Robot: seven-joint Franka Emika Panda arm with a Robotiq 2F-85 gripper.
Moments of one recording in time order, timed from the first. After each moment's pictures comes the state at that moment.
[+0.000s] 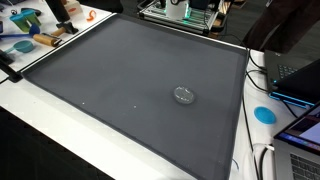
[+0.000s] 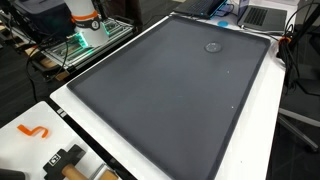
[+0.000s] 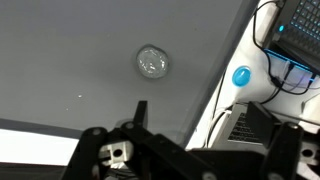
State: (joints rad) arm 0.15 0.23 0.10 -1.67 0.29 1.90 -0.24
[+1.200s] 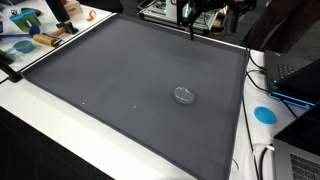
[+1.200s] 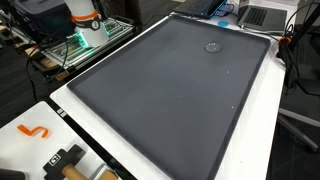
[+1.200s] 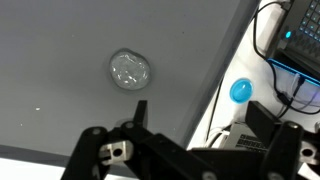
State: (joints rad) arm 0.22 0.36 0.18 -1.63 0.20 1.96 -0.11
